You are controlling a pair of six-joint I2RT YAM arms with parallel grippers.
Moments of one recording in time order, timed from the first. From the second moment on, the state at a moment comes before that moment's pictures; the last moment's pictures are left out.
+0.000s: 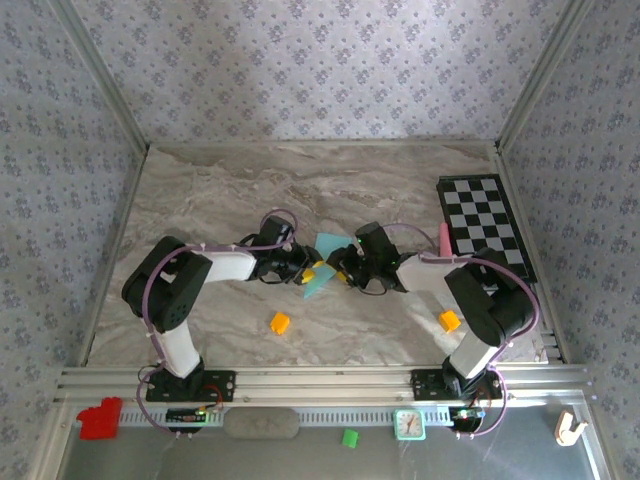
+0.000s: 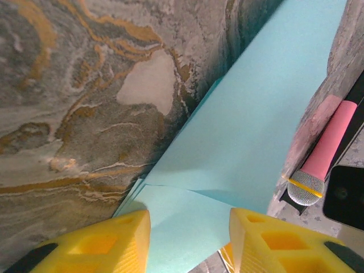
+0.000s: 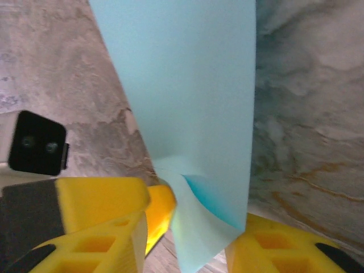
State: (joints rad) left arm -0.61 1.77 0.82 0.09 0.48 -1.34; right arm 0.62 1.65 0.71 0.18 -0.34 1.25
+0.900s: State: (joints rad) left arm -0.60 1.77 0.81 0.10 0.49 -1.34; right arm 0.56 1.63 0.65 0.26 -0.36 1.19
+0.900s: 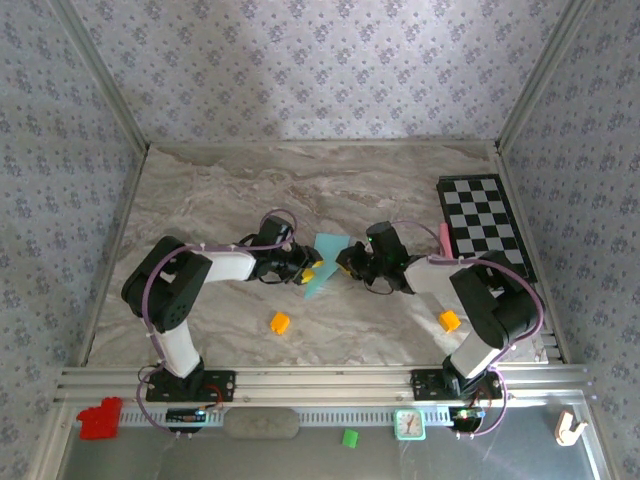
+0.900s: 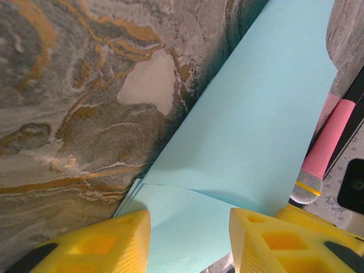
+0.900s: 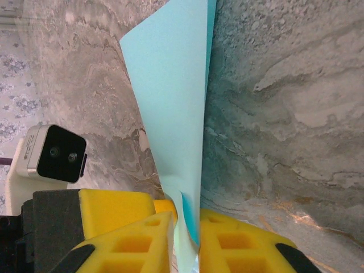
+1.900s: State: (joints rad) left arm -0.87 1.53 0.84 -0.11 0.07 -0.43; right arm 0.56 1.46 0.67 0.01 -0.21 1.32
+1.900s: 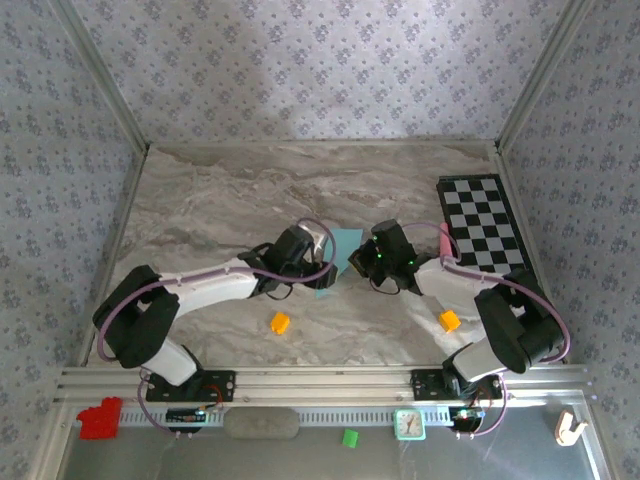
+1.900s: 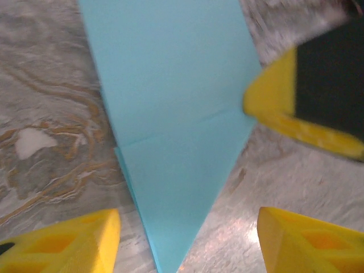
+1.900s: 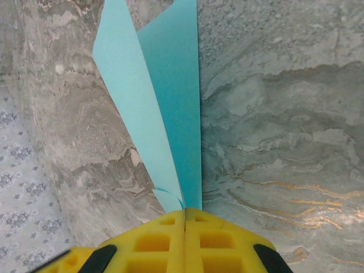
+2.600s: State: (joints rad) left arm -1.00 1.67 0.77 0.15 -0.15 -0.06; right arm 0.53 1.46 0.70 -0.05 -0.28 1.40
